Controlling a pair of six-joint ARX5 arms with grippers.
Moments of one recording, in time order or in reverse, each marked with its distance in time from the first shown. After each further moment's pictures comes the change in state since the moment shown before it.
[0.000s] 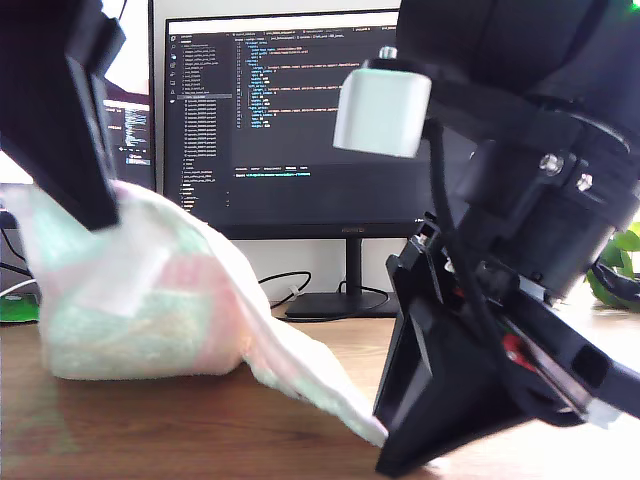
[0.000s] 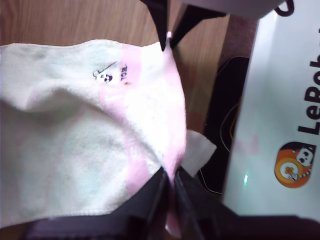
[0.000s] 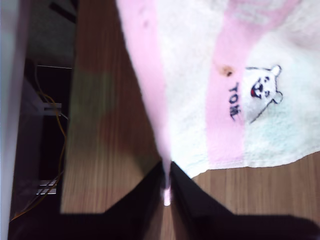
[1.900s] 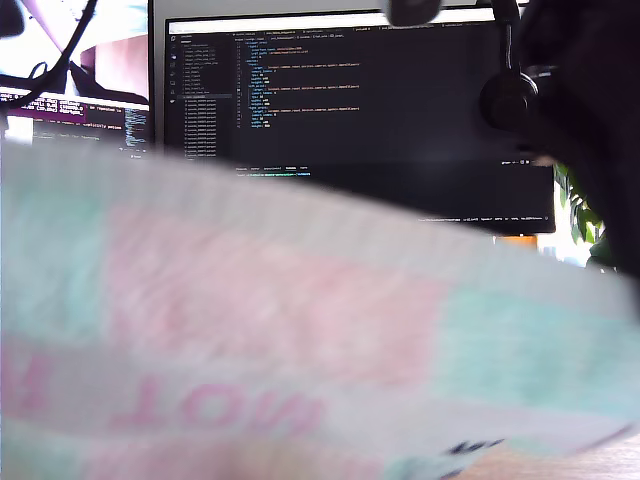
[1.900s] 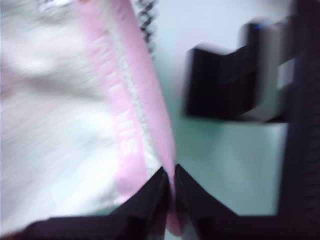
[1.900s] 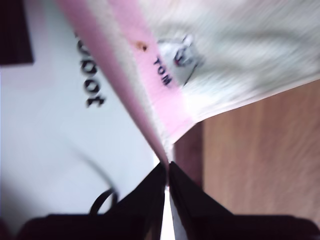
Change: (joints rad) left arm 0.042 0.106 0.008 -0.233 0.498 0.000; right arm 0.009 0.000 0.435 -1.012 -0.054 0.132
